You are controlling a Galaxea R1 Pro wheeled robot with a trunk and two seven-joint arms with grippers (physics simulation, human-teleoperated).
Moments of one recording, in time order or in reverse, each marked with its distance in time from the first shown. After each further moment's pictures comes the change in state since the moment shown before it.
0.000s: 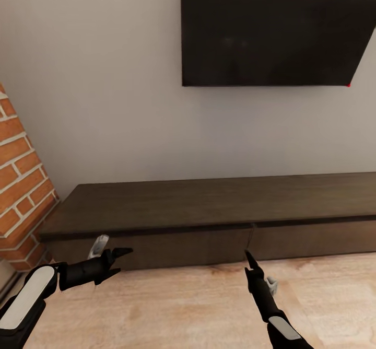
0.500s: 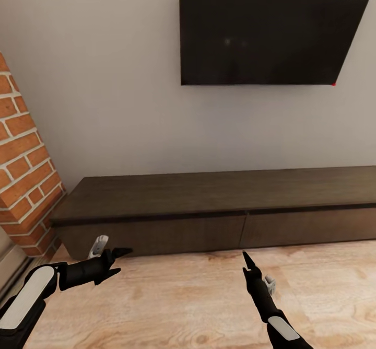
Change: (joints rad) left arm 0.000 0.000 0.001 0.000 0.000 0.000 0.000; right arm 0.000 0.001 0.003 -0.002 0.053 -0.001 0.002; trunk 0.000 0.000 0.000
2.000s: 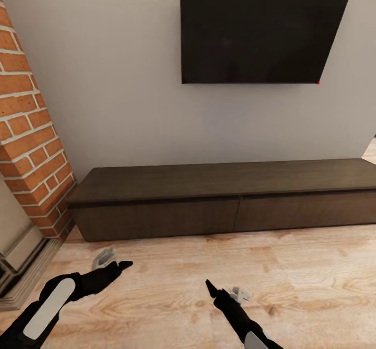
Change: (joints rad) left arm 0.000 0.001 -0.185 0.110 -0.260 -0.314 0.011; right arm 0.010 0.075 0.342 0.072 0.408 -0.287 -0.254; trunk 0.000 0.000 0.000
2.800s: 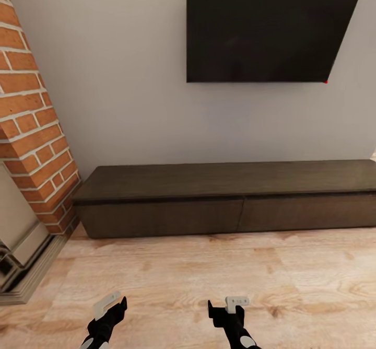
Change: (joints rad) left arm -0.010 -0.231 -0.202 0.650 -0.307 -0.951 0.098; right arm 0.000 0.059 0.273 0.033 0.399 -0.095 -0.692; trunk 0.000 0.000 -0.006
